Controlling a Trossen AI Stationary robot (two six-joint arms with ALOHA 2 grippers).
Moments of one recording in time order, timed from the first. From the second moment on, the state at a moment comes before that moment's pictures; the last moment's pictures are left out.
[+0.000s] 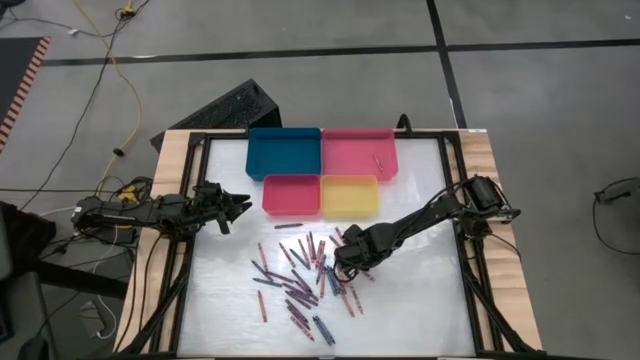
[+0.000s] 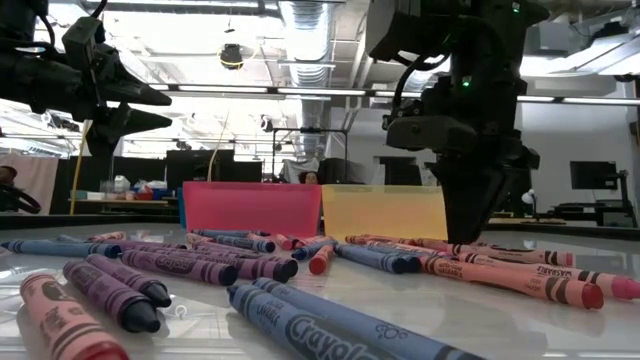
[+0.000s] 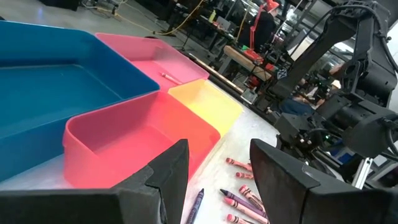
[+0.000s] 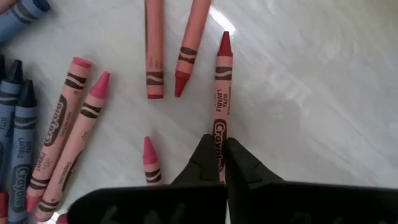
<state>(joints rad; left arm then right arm) -0.08 0.06 0.03 0.02 -0.42 -0.54 0.30 1.83 1.21 -0.81 0.18 1.12</state>
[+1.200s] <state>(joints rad) -0.08 0.06 0.03 0.02 -0.43 -0.54 -0.09 1.85 1.51 -0.37 0.24 0.39</state>
